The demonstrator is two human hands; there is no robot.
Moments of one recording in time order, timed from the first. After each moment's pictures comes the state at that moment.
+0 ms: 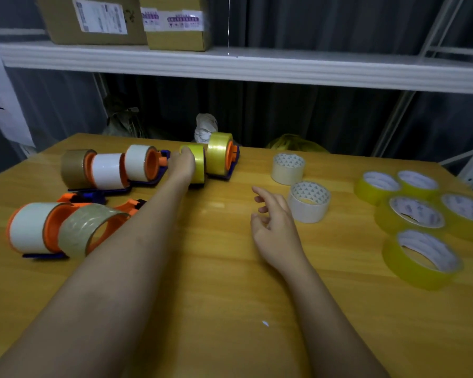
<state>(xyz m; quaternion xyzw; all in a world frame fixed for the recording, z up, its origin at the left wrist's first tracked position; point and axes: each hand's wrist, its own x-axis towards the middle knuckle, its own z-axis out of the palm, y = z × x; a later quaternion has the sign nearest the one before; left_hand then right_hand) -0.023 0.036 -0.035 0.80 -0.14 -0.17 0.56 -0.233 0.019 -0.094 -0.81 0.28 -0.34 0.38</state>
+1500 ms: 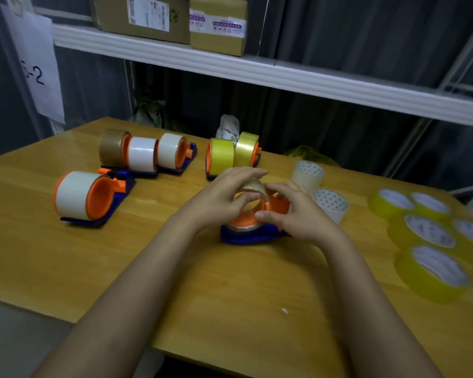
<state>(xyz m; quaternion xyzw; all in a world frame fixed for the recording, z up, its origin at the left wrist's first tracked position) -0.088 0.134 -0.051 0.67 -0.63 -0.03 0.39 -0.234 0.020 -0.043 -0.92 0.23 -0.16 0.25</state>
